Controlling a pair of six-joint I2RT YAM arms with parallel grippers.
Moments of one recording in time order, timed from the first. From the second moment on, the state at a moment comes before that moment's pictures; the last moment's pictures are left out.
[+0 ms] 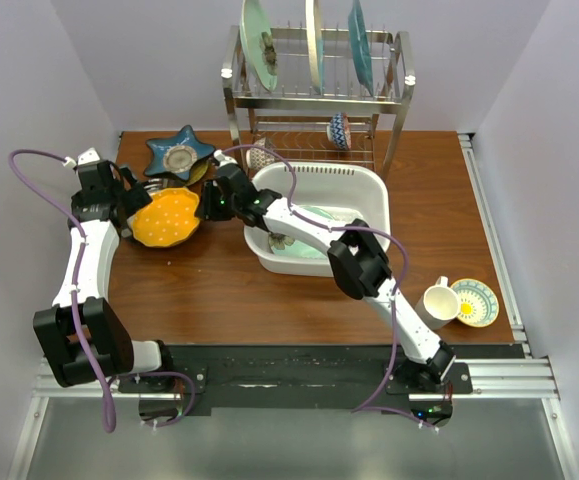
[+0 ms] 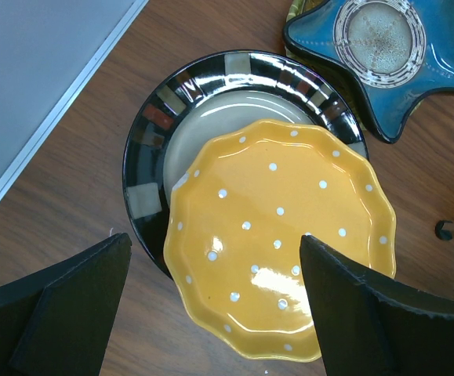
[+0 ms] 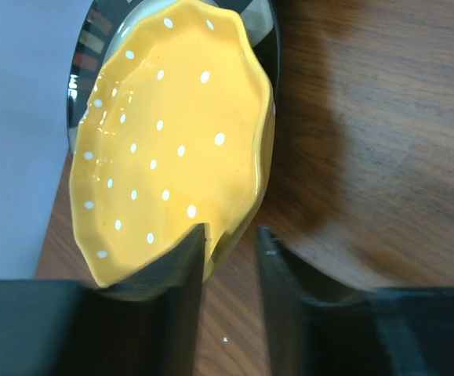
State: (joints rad) left arm 0.25 1.33 1.06 -0.40 -0.14 -0.36; right arm 0.88 2.49 2.20 -0.23 -0.04 0.69
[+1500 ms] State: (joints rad) left arm 0.26 1.33 1.06 -0.40 -0.13 -0.36; right arm 0.87 2.55 2.14 -0.06 -0.20 0.87
